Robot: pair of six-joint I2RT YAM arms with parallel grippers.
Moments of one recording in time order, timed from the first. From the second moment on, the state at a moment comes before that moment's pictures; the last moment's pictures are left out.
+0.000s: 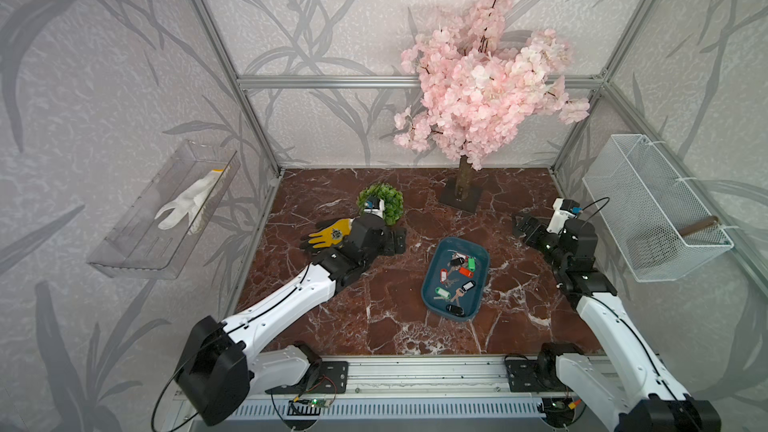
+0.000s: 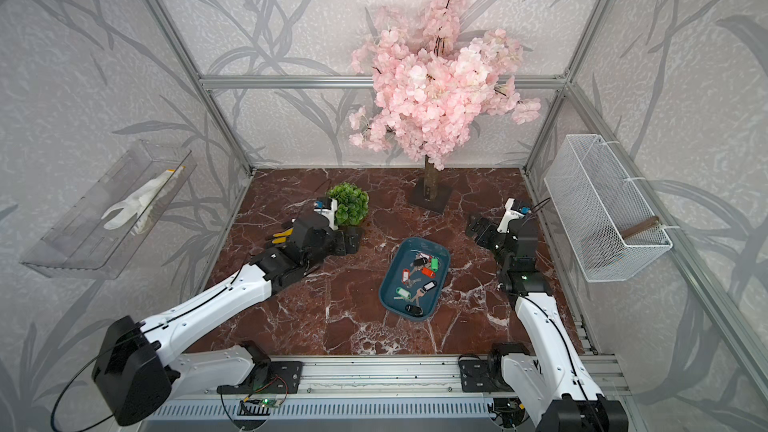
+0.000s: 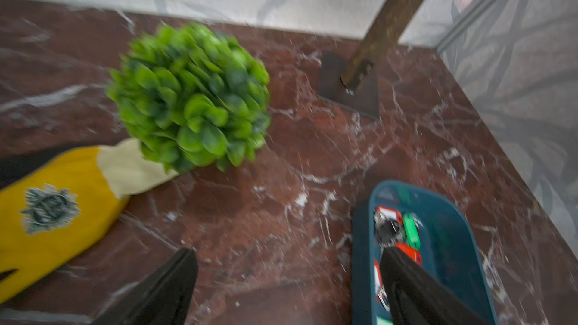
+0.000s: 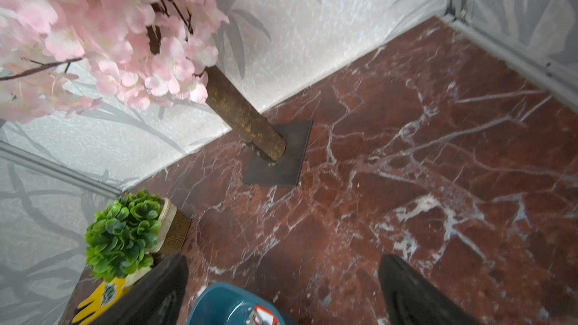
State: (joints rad) left arm -0.71 1.27 0.89 -0.28 -0.18 -0.50; right arm -0.01 0.92 0.63 -0.13 -0.20 0.55
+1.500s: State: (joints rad) left arm -0.85 1.97 1.46 -0.63 -0.07 -0.58; right arm 0.00 0.99 0.67 -0.30 -0.27 0.55
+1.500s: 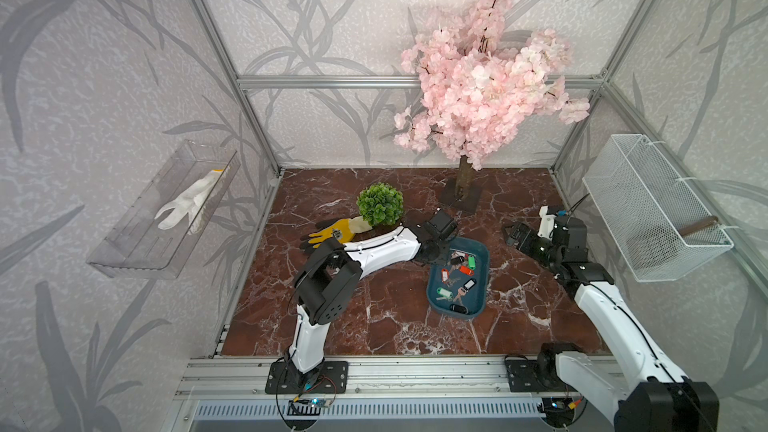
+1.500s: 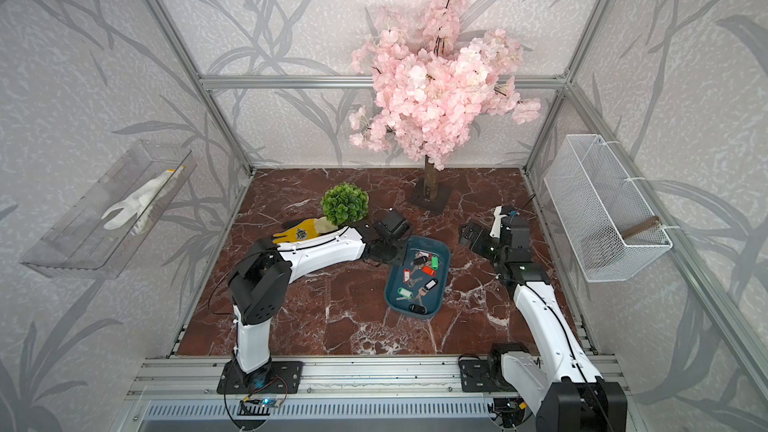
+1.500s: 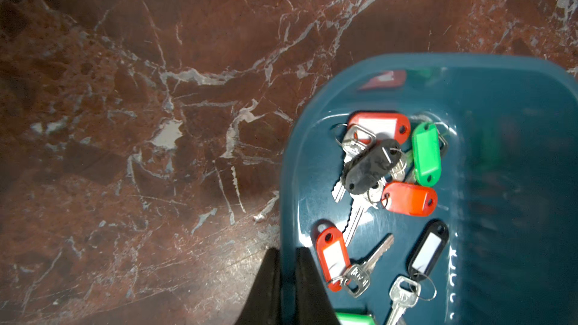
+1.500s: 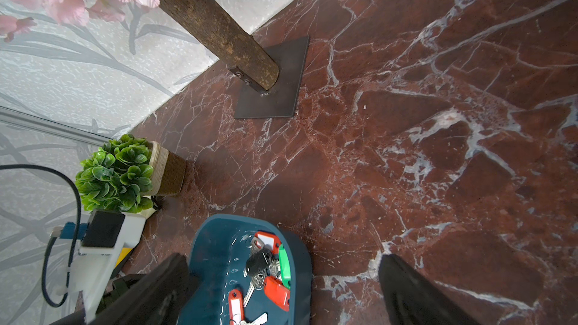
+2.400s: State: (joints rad) left arm -0.53 1.51 0.96 -0.58 -0.04 -0.57; right arm 0.10 1.09 0.83 -0.44 -0.29 0.36
